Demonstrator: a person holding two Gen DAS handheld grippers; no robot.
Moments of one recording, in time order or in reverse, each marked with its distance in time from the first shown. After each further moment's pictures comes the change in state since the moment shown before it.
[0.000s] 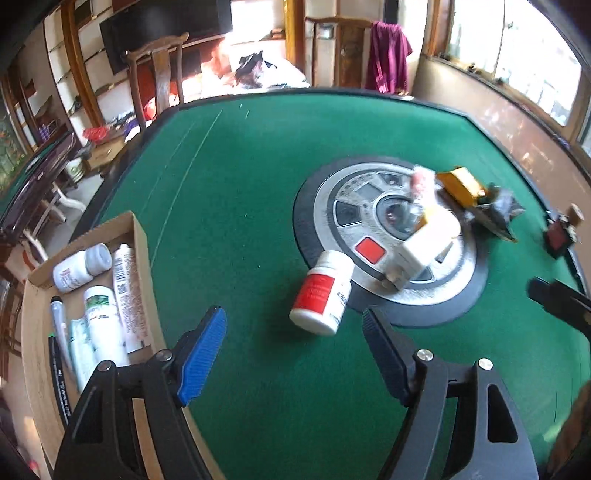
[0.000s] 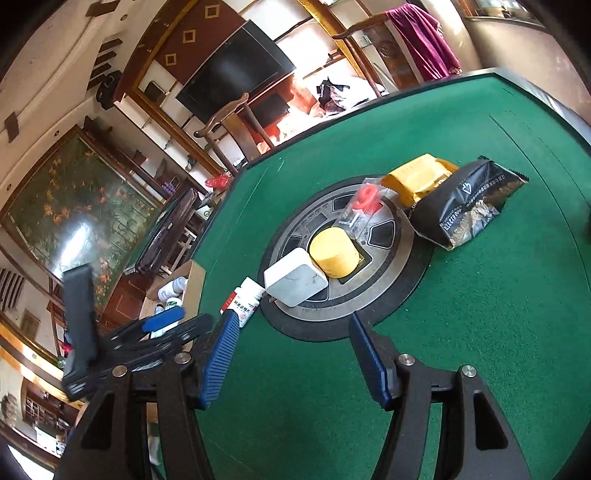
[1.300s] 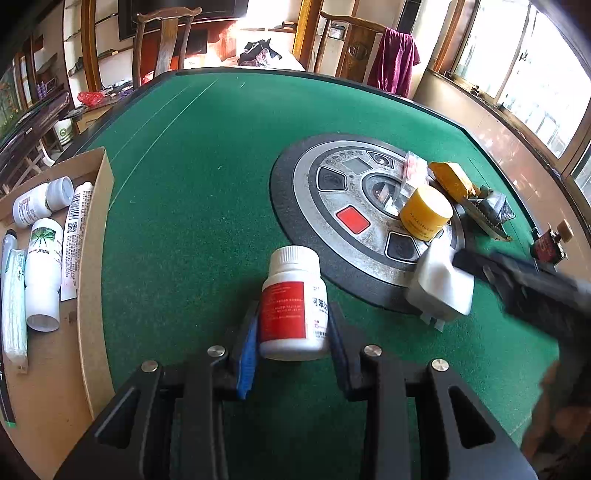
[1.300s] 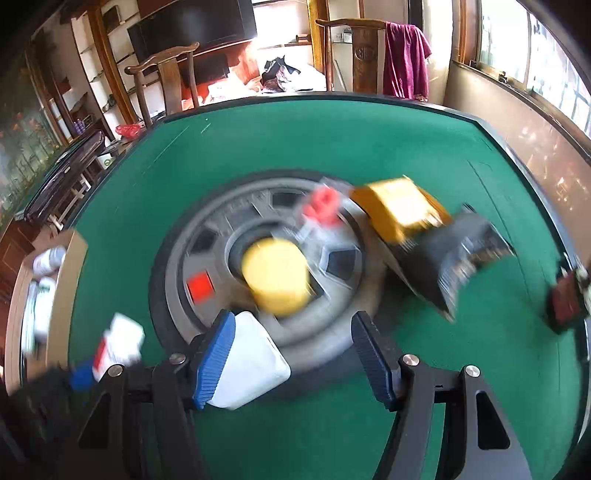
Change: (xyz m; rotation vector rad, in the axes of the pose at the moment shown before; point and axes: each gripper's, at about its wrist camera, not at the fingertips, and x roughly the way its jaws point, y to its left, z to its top) left arm 0.013 -0.004 -0.041 -0.116 -0.008 -0.119; right arm 0.060 0.010 0.011 -0.196 0.104 -0.486
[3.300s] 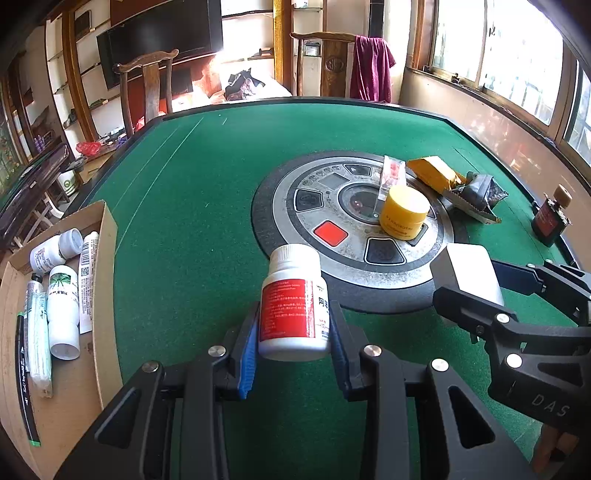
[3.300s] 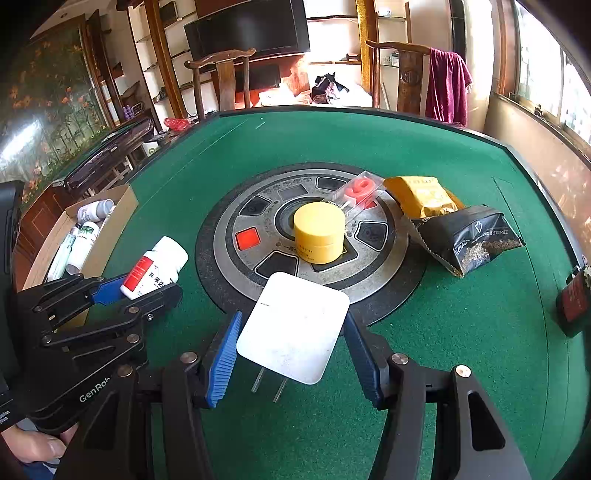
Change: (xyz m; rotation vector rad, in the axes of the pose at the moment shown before) left arm -0.013 -0.024 -0.008 0.148 -0.107 0.073; right arm -0.029 0.028 -0.033 -0.150 -0.073 0.100
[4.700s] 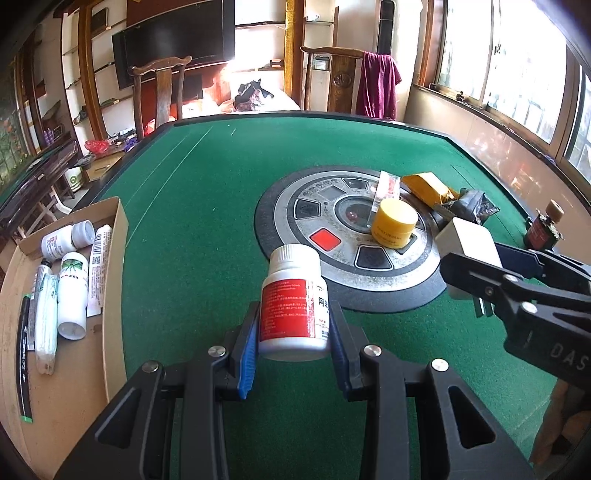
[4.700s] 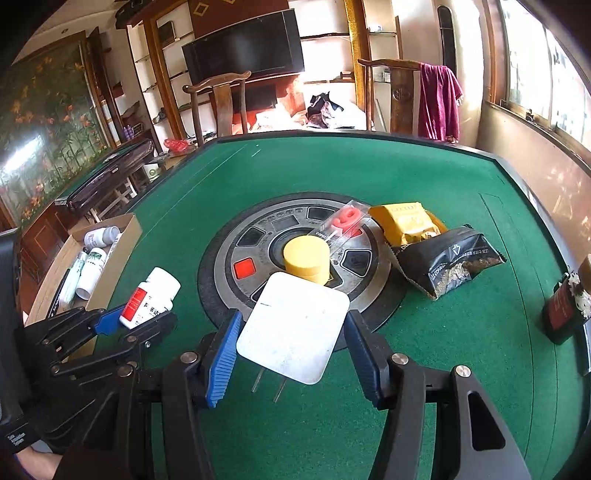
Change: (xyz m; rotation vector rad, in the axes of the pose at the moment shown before) left arm -0.024 -0.006 -0.012 -0.048 -0.054 0.003; right arm -0.019 -0.007 0.008 0.022 -0.082 0.008
